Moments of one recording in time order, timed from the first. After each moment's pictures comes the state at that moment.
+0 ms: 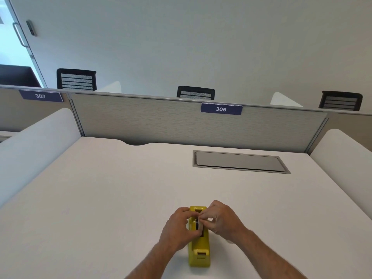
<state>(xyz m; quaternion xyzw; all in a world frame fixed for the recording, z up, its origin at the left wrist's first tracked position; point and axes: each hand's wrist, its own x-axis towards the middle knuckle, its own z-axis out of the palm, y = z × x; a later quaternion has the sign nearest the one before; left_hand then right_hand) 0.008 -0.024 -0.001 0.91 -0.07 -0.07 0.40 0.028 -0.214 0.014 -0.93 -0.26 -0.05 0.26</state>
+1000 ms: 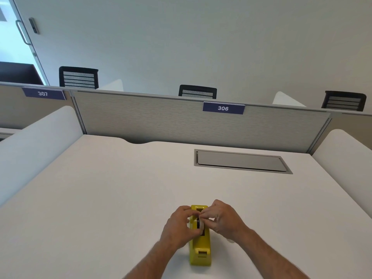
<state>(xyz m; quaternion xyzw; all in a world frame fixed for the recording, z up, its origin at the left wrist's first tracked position) 0.010 -0.023 -0.005 0.91 -0.06 -0.08 0.41 0.031 -0.215 0.011 -0.93 -0.28 -0.06 0.25</state>
